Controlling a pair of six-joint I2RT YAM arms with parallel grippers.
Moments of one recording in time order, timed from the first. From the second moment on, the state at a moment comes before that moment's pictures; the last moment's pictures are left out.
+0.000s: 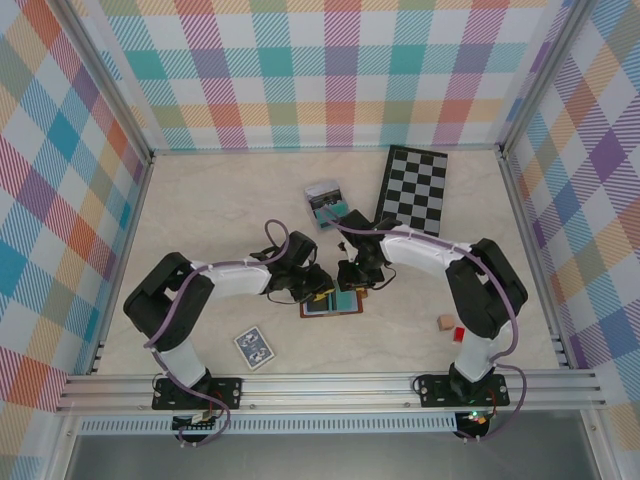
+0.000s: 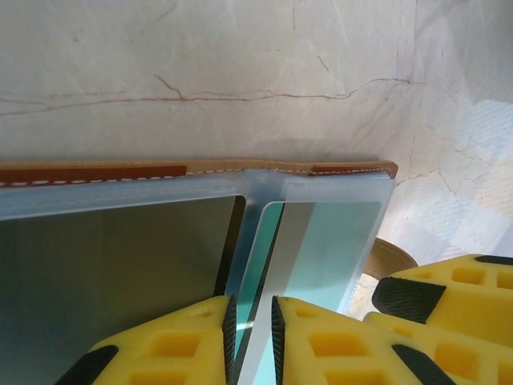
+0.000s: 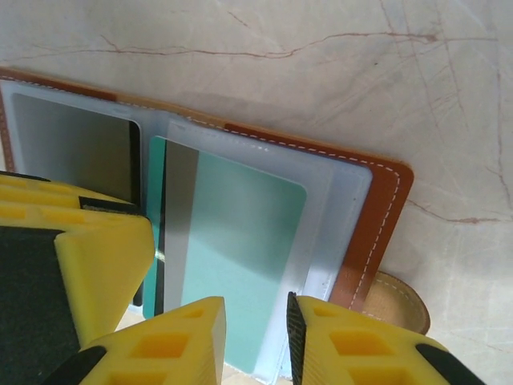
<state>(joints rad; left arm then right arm) -0.71 1.72 0.86 -0.13 0.39 -1.15 0.70 1.78 1.18 -0.79 -0.25 0.45</state>
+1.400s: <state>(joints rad) -0.68 1.72 0.75 0.07 0.49 -1.15 0.70 1.85 1.18 -0.78 -0.24 0.45</state>
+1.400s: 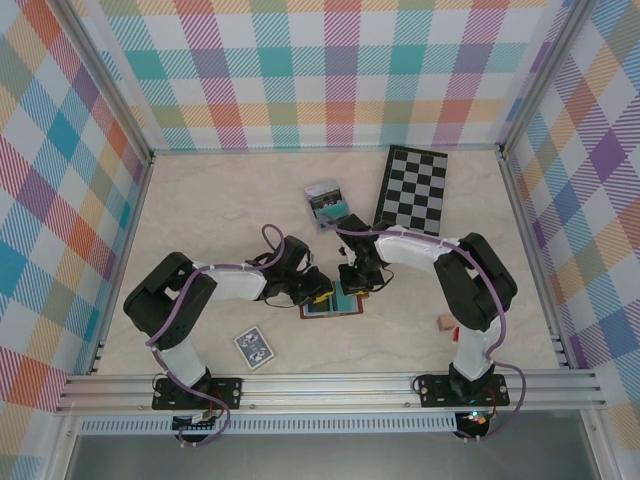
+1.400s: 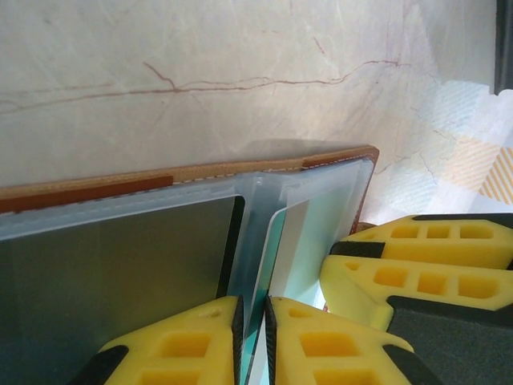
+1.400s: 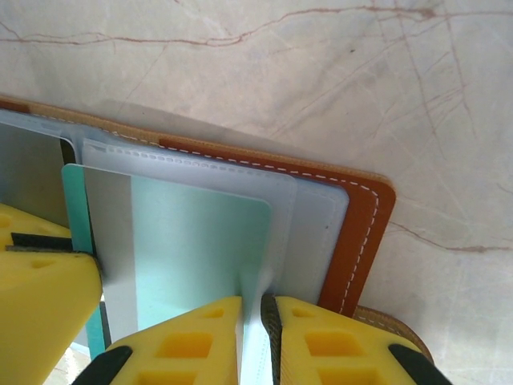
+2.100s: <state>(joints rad) -0.66 1.67 0.76 -0.04 0.49 -1.05 0.69 1.85 1.18 -0.79 -0.24 0.45</state>
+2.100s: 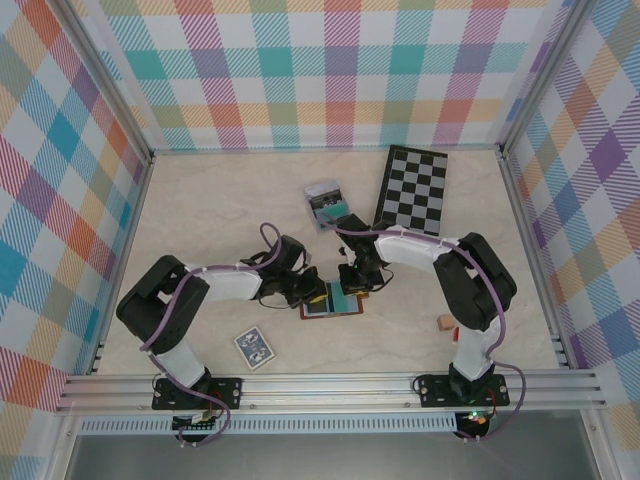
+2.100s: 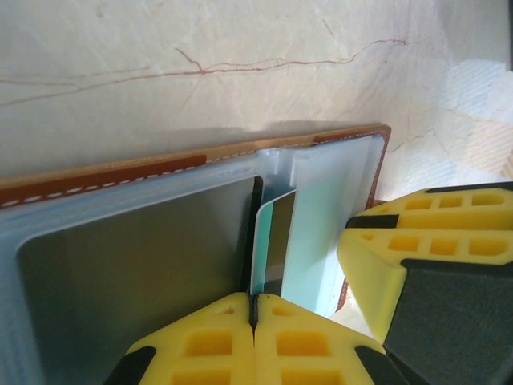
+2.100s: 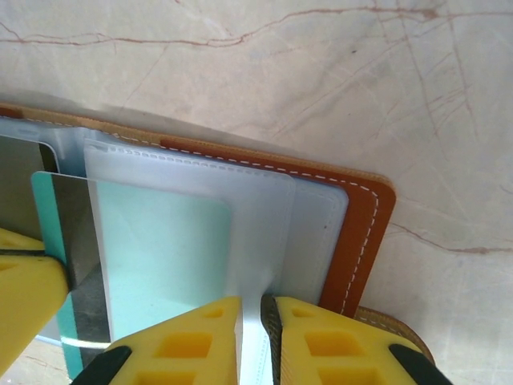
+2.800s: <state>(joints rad) -0.56 1.37 0.91 -0.52 0.36 -0.82 0.69 1.69 1.19 -0.81 -0.22 0.45</state>
